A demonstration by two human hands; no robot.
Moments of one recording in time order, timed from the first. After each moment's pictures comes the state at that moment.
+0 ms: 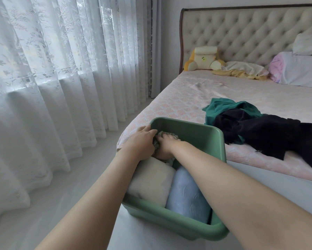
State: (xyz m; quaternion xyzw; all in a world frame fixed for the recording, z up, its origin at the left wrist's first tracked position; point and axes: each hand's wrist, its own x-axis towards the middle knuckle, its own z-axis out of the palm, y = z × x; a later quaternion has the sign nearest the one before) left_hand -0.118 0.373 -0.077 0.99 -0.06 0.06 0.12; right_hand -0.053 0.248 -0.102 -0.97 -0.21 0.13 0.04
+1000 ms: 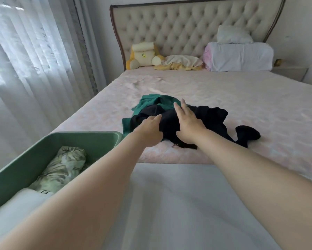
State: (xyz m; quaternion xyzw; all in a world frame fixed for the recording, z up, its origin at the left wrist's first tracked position) left_hand -0.001 0.037 -0.060 0.97 -0.18 -0.01 0.15; right_hand -0.005 -0.136 -0.068 -0.99 -0.04 -0.06 0.09
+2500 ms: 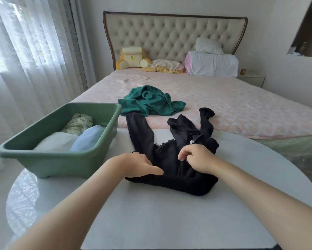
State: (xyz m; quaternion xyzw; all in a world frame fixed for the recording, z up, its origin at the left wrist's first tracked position) left_hand -0.308 0.081 -0.103 0.95 -0.24 -0.20 0.03; right_hand -0.337 -0.166 -0.119 -0.94 -0.03 0.02 0.34
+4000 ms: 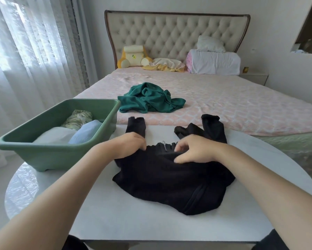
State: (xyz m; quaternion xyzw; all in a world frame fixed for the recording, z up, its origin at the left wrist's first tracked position) left_hand -0.313 0.085 -0.071 0.93 -0.17 -0.15 0.28; right_hand -0.360 -0.159 -0.072 -0.95 -0.11 0.11 0.25
